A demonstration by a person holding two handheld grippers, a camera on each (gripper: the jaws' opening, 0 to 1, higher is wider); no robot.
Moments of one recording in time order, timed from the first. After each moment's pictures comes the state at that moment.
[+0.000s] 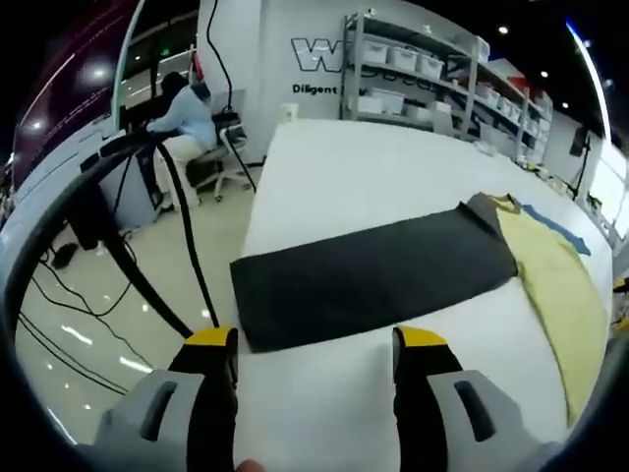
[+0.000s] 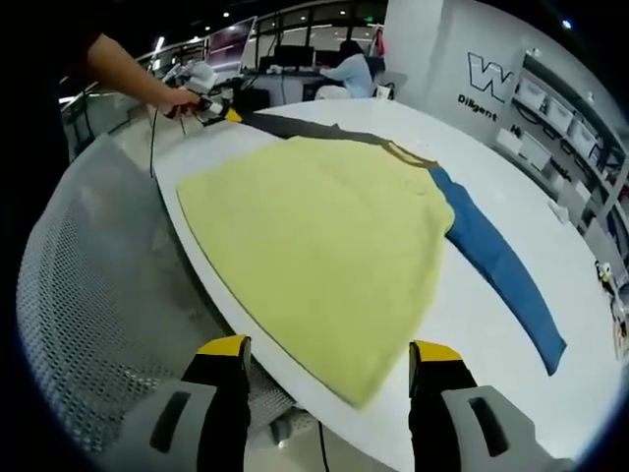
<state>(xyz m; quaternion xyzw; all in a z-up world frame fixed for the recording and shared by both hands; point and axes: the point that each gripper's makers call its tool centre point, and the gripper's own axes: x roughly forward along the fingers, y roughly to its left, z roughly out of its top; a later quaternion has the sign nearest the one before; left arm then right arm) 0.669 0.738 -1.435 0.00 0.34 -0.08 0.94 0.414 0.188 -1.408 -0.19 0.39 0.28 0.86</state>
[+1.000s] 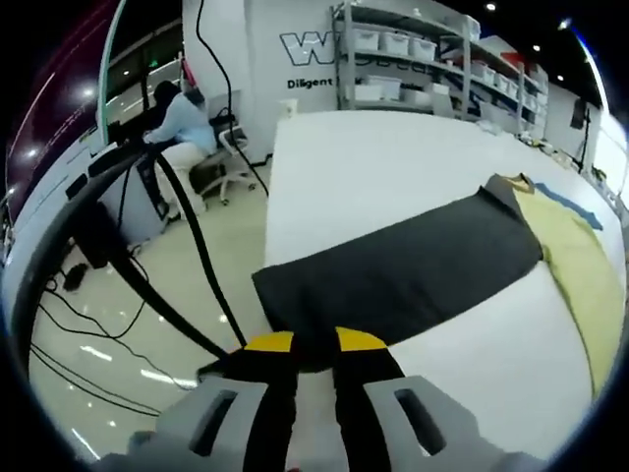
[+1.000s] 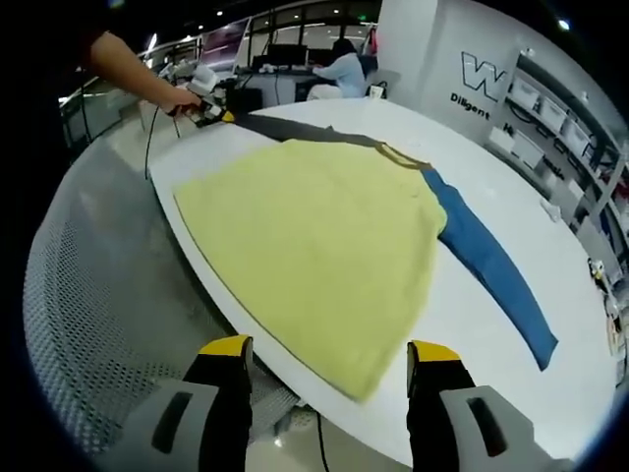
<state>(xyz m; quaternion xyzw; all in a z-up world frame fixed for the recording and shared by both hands) 0.667 0.741 -1.421 0.06 0.35 -0.07 0.93 0.409 0.189 -1.398 -0.19 0.39 0.27 0.86</state>
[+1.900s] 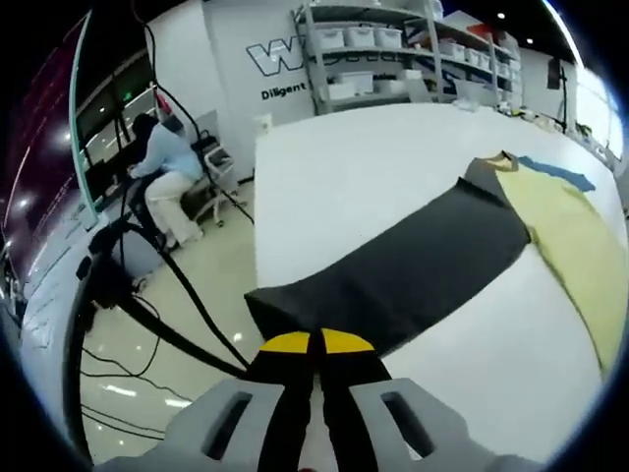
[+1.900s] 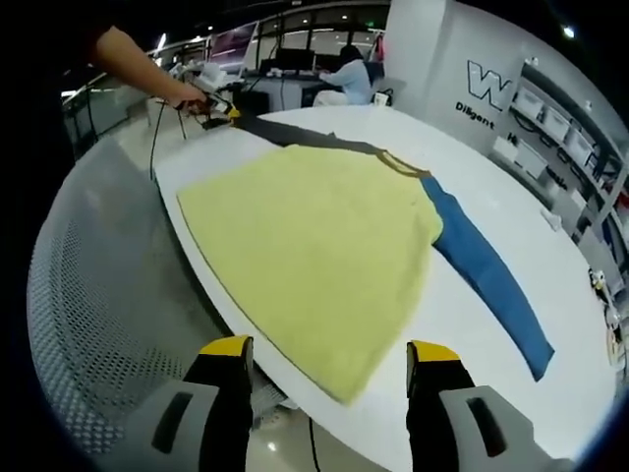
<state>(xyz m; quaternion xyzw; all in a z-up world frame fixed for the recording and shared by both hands) 0.673 0.728 -1.385 0.14 0.32 -0.11 0.93 0.417 0.177 -1.394 -0.19 0.37 0.29 0.86</state>
